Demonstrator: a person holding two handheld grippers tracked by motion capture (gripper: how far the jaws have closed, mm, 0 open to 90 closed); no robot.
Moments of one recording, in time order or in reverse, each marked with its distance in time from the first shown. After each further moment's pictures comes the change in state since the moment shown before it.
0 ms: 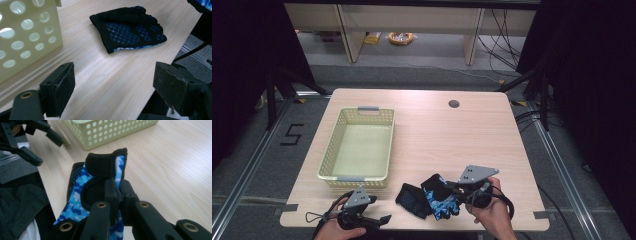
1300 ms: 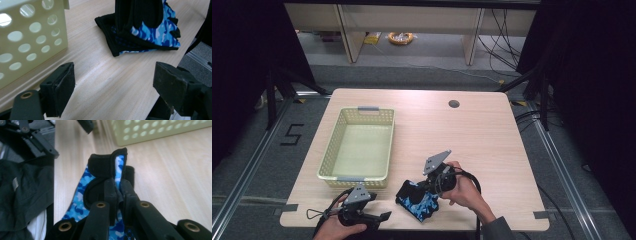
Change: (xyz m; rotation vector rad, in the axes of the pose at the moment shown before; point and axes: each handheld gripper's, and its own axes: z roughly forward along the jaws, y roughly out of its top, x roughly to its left) left arm 0.004 0.002 0.003 -0.016 -0.007 -0.028; right arm -0.013 0.037 0.095 0.164 0.338 -0.188
